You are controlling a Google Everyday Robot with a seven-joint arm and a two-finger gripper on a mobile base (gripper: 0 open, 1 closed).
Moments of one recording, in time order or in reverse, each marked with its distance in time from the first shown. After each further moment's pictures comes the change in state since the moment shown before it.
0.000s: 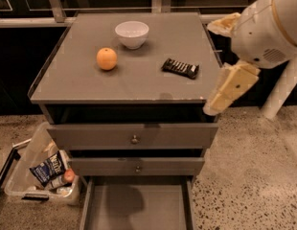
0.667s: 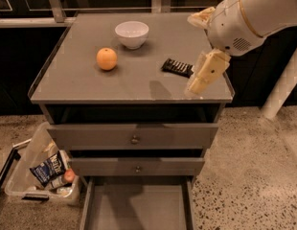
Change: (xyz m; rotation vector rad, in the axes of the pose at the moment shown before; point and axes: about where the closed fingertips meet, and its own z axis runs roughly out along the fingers) arm -0.019 -0.042 0.046 -0.005 -0.089 -0.033
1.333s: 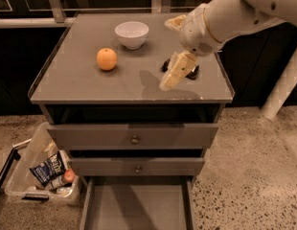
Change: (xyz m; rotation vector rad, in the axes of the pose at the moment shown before) arm -0.009 -0.035 0.074 -0.007 -0.084 -0.012
